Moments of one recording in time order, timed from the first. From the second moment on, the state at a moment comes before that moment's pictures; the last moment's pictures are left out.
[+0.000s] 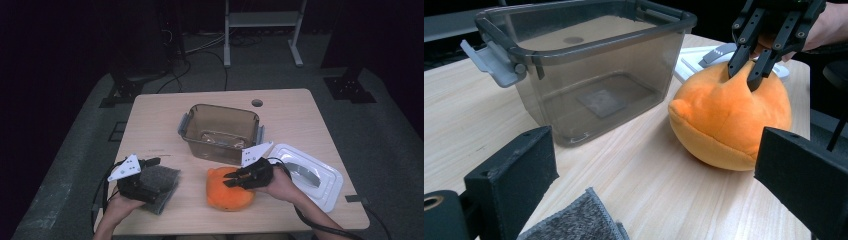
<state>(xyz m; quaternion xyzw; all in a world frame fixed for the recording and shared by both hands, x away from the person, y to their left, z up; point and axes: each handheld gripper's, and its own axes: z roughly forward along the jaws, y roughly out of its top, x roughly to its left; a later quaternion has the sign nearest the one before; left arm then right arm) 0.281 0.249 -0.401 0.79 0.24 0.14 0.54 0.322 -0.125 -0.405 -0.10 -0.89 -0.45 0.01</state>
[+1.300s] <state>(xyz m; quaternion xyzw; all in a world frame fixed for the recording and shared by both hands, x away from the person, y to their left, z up) 0.282 0.261 -0.403 0.79 0.25 0.16 0.54 0.316 -0.114 -0.294 -0.08 -0.85 -0.52 0.01</state>
